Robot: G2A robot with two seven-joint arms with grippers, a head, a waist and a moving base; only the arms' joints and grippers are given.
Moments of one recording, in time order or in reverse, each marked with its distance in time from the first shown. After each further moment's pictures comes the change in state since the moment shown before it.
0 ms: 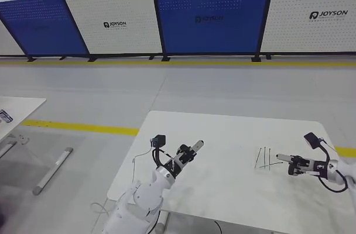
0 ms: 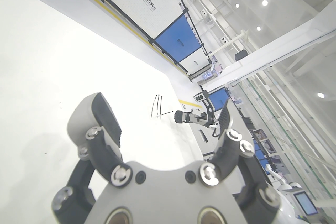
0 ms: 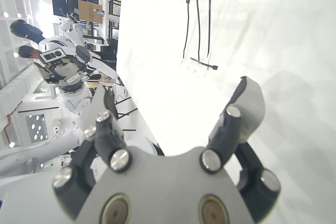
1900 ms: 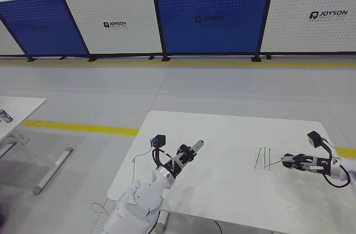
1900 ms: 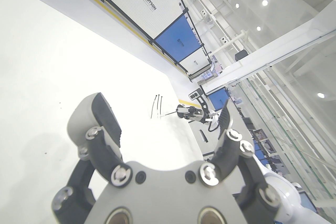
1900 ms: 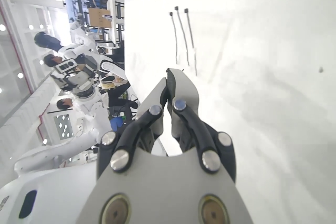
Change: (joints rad) left arm 0.000 0.000 0.000 0.000 0.000 0.000 0.000; right arm 0.145 0.003 -0.076 0.259 0.170 -0.107 0.070
